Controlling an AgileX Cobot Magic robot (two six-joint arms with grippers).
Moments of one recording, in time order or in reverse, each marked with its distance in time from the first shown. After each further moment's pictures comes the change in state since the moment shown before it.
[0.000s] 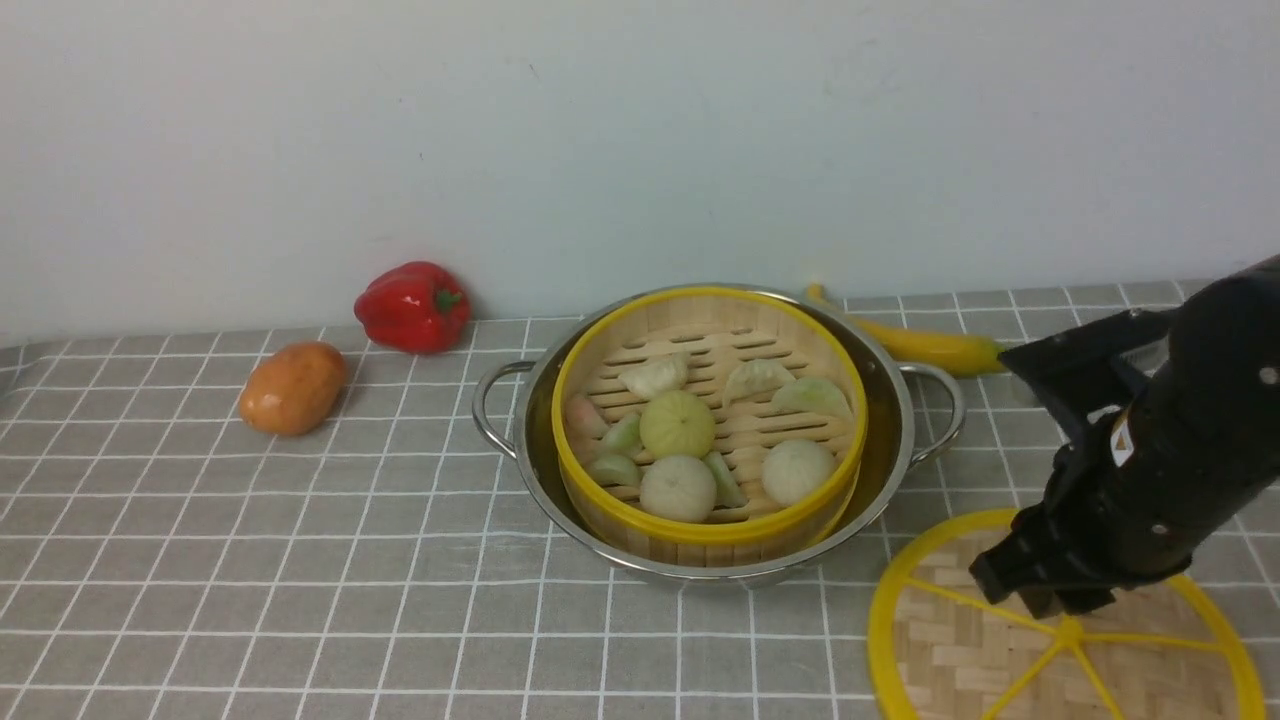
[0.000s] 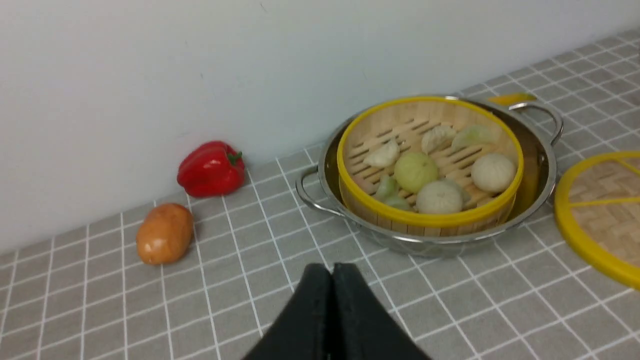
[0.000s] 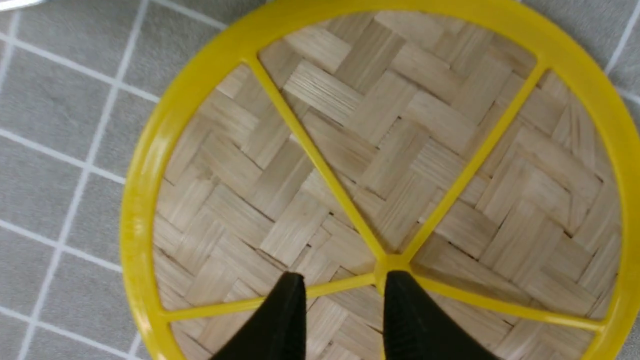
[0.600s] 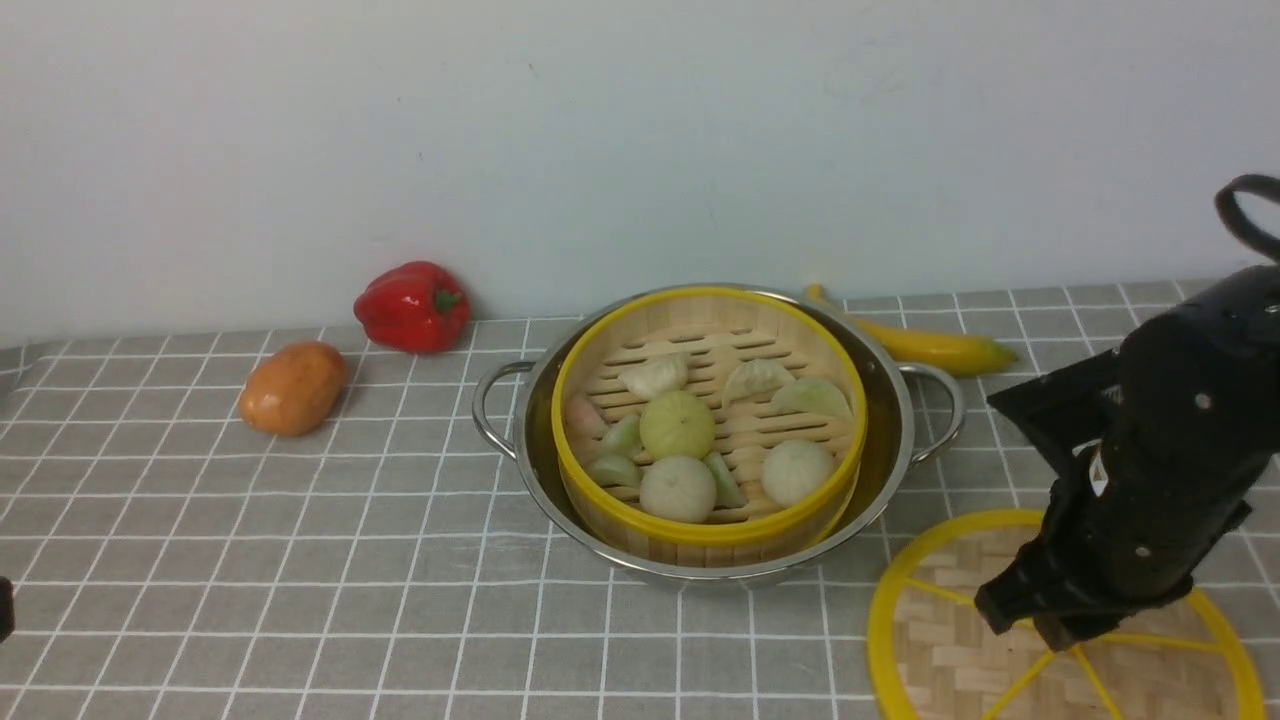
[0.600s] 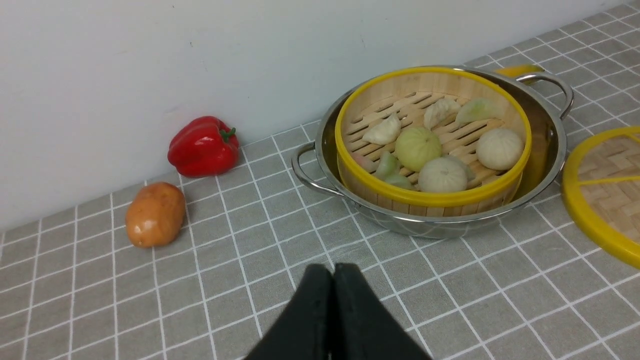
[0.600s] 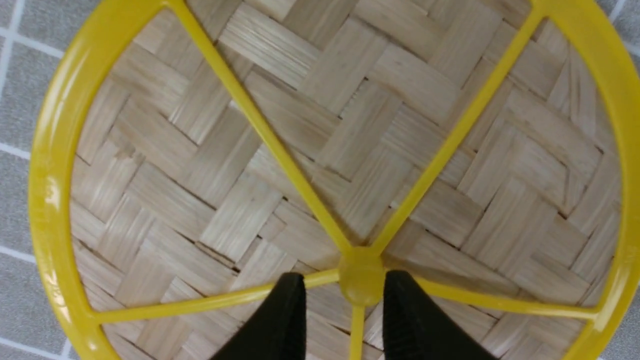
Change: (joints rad) right arm 0.000 0.081 0.000 -0.053 0.020 0.031; left arm 0.000 0.000 0.065 0.000 -0.049 0.000
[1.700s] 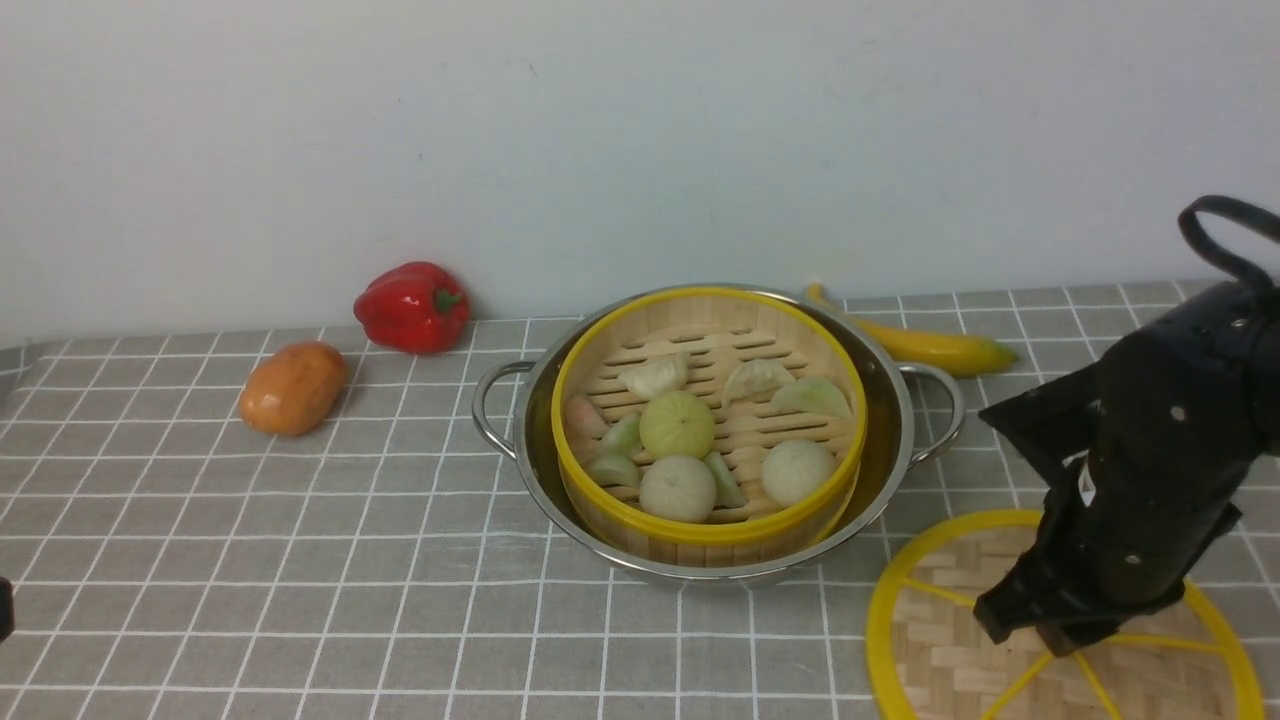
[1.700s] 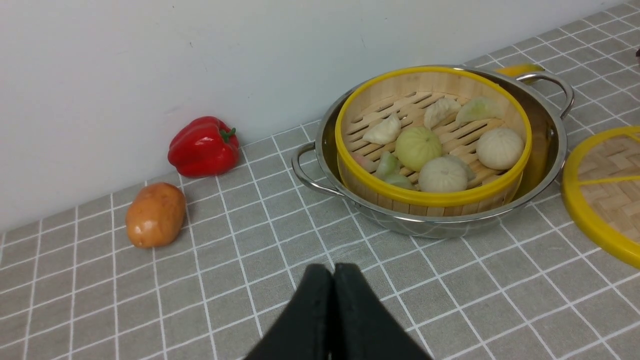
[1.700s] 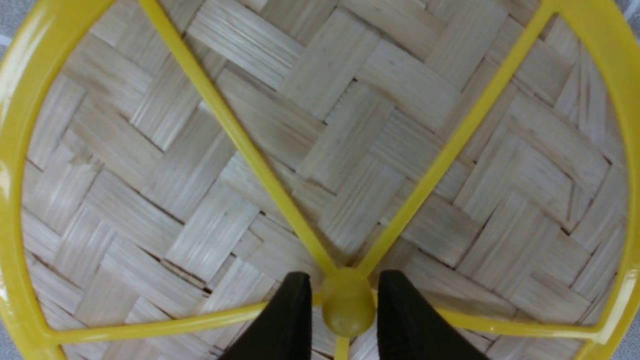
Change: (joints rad) right arm 0.000 0.041 0.000 -0.026 -0.014 -0.001; left arm 0.000 0.000 0.000 0.000 0.000 0.003
